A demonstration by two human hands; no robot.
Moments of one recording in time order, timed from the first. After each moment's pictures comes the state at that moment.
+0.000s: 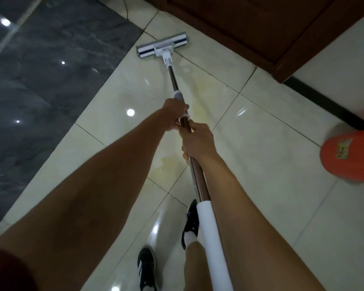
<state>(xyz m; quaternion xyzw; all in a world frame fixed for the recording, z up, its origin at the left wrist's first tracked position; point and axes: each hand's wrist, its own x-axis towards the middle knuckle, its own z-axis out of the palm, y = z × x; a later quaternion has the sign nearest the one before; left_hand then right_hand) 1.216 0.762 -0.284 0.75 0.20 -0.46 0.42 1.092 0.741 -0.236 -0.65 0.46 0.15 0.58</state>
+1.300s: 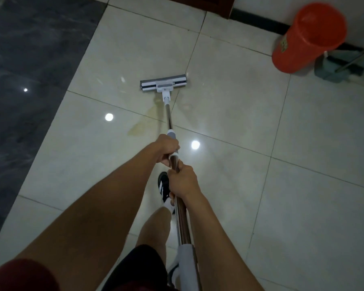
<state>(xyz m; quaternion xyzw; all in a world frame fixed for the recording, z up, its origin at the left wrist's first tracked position) 0.774 1.203 -0.223 0.78 -0.02 -0.59 0.21 0.644 1.231 -0.175 -0.58 0.56 0.12 0.58</state>
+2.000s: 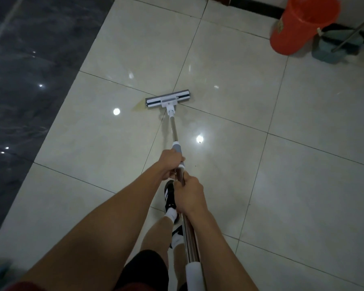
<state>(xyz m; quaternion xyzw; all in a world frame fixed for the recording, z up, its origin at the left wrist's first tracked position) 0.573 1.366 -0.199 0.76 0.07 -0.57 0.31 0.451 1.382 -0.137 -0.62 0.56 0.11 0.54</state>
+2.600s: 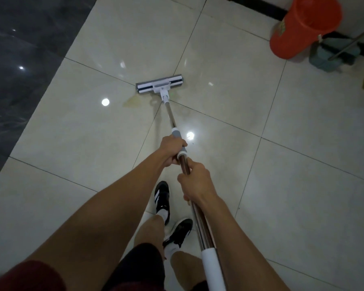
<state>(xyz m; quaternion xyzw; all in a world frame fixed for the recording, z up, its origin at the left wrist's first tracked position) 0.611 1.305 -0.227 0.72 0.11 -0.56 0.39 0.486 1.308 -0.137 -0.65 0.53 0.17 0.51</state>
